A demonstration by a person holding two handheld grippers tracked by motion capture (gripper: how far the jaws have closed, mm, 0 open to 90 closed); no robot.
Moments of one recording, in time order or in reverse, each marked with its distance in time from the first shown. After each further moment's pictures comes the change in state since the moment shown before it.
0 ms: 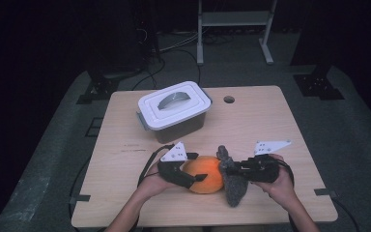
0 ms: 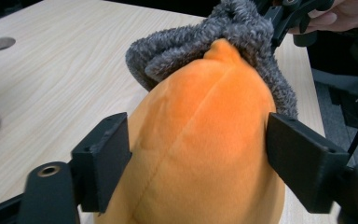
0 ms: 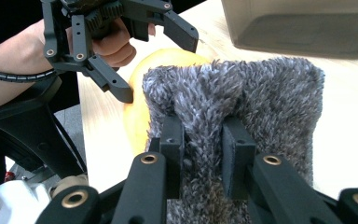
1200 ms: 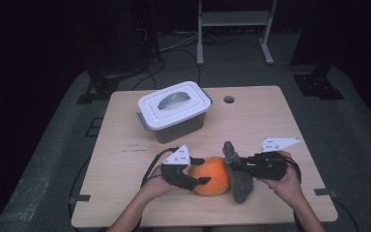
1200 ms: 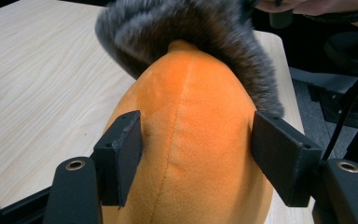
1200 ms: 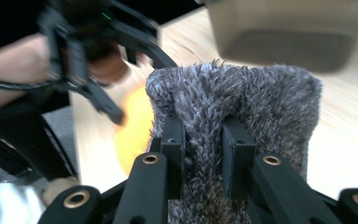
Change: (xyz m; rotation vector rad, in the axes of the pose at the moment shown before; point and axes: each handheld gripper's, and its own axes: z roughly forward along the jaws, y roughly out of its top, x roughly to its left) left arm -0.007 0.000 0.009 -0.012 -0.073 0.030; right arm 0.002 0.010 -0.019 -0.030 -0.035 -0.040
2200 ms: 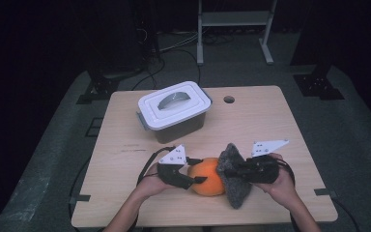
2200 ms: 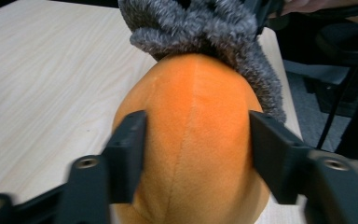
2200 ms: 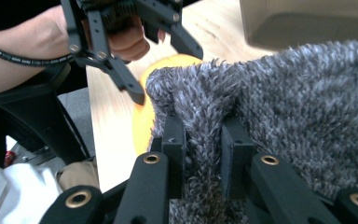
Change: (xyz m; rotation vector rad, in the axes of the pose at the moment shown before) left arm 0.004 -0.001 -0.011 0.011 -0.027 0.035; right arm 0.009 -0.001 0.018 0.081 0.058 -0.017
